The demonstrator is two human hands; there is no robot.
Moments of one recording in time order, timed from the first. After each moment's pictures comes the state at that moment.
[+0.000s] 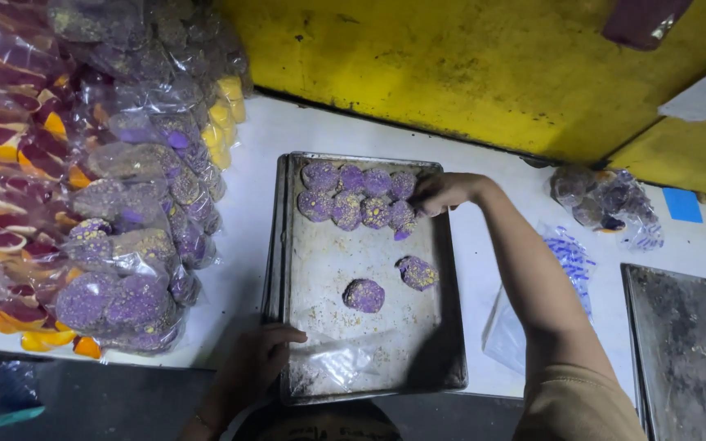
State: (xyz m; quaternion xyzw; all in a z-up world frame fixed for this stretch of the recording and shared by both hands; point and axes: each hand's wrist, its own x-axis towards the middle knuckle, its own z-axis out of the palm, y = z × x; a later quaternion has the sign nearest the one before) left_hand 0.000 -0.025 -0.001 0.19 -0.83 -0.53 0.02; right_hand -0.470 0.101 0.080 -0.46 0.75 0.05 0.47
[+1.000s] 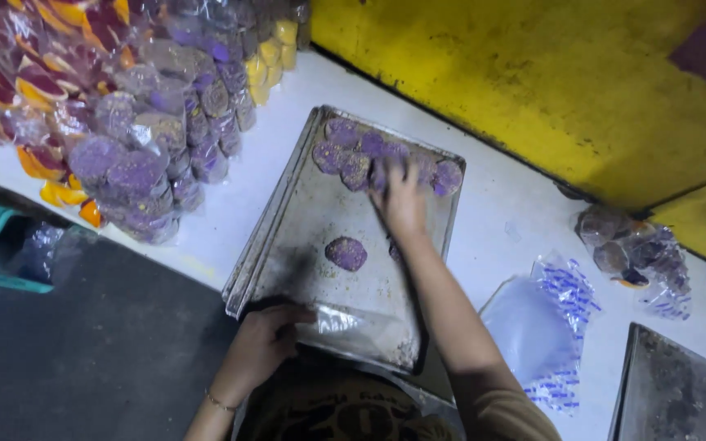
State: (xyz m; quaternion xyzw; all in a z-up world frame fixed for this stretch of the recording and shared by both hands) left_hand 0.004 0.111 0.035 0.32 -0.77 -0.54 0.12; right_hand -0.344 0.098 0.003 -0.49 0.82 -0.28 -0.01
